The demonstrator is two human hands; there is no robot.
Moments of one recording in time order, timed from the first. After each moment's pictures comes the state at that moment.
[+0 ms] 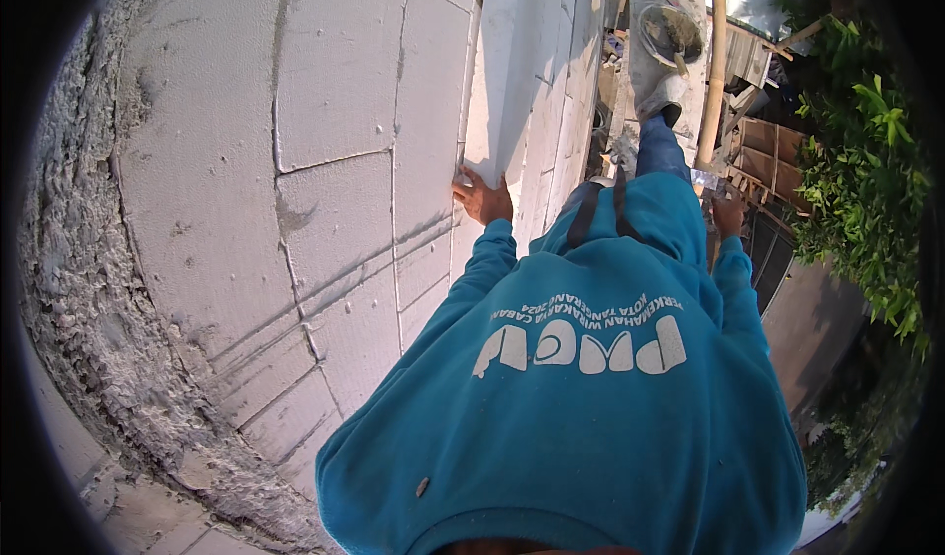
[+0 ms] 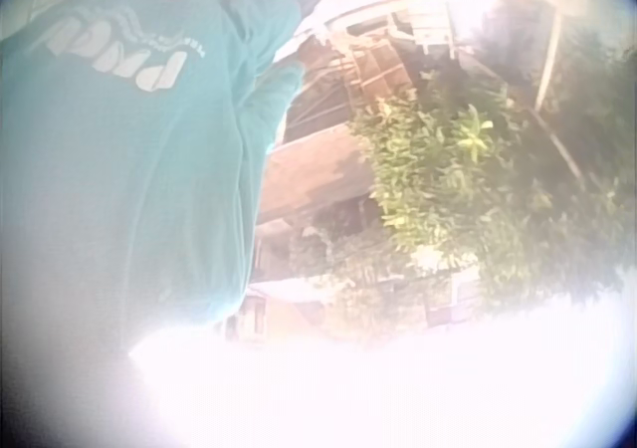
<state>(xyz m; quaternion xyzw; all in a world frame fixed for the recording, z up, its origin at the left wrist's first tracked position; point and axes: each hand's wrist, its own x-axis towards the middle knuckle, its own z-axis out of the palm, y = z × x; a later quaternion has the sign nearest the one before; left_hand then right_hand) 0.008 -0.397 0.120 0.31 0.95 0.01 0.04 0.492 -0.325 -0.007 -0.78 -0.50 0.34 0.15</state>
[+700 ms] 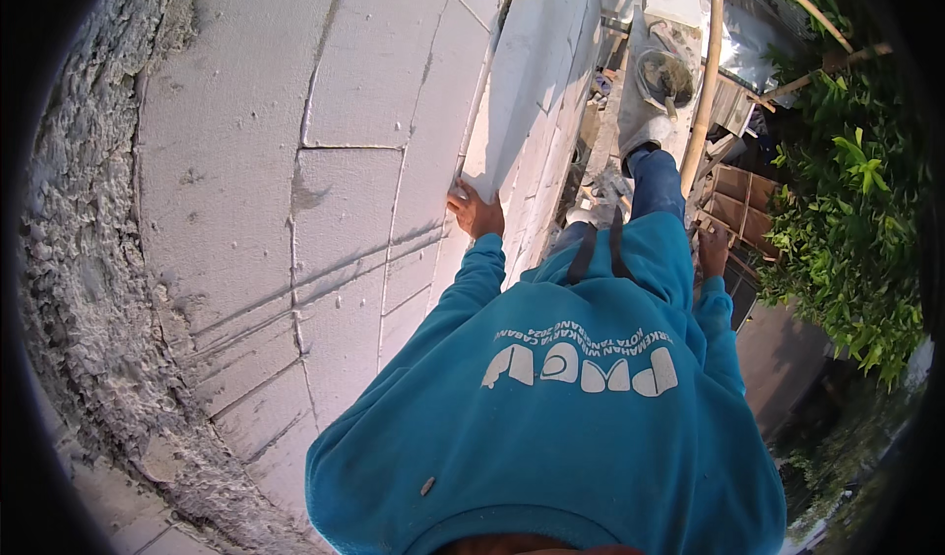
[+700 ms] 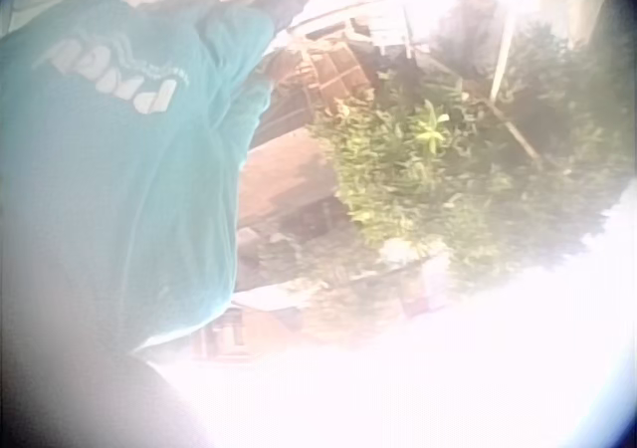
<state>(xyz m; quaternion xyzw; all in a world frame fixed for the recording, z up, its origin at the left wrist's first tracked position) 0.009 -0.395 0.133 0.32 0.94 0.05 0.04 0.504 -0.324 0.041 -0.74 -0.53 0.37 0.18</state>
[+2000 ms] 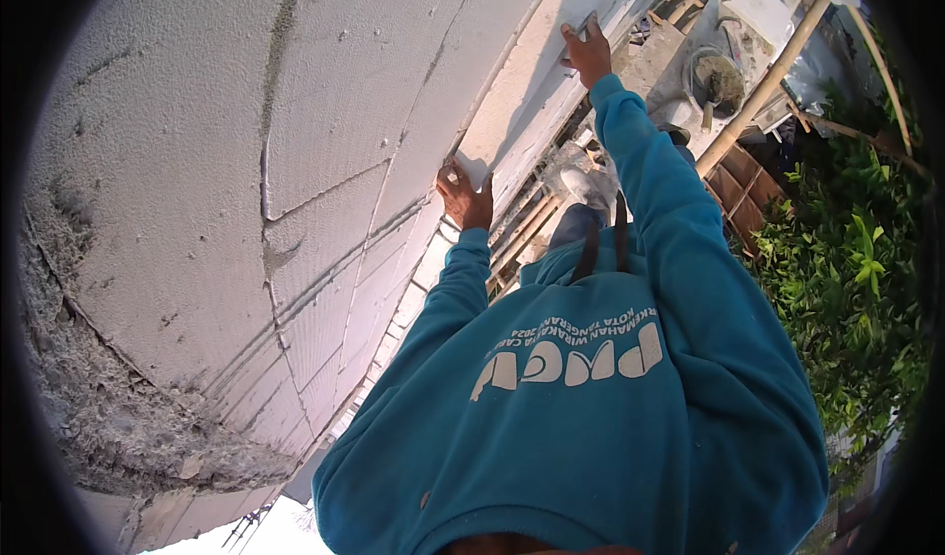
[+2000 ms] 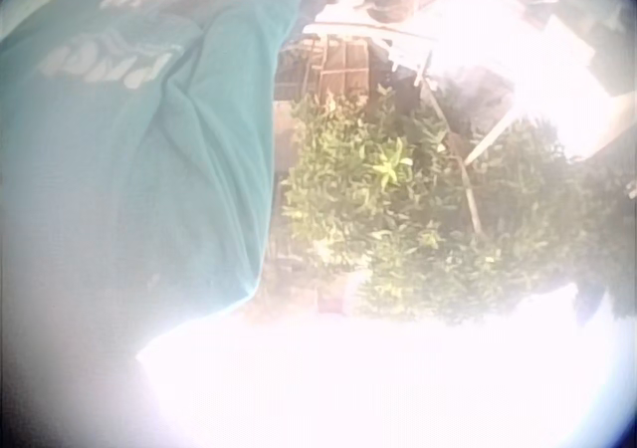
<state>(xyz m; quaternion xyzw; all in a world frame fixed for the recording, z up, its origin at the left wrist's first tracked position) 0.013 -0.381 0.140 0.25 0.96 0.07 0.05 0.042 -0.043 0.082 -0.50 -0.42 0.74 0.17</state>
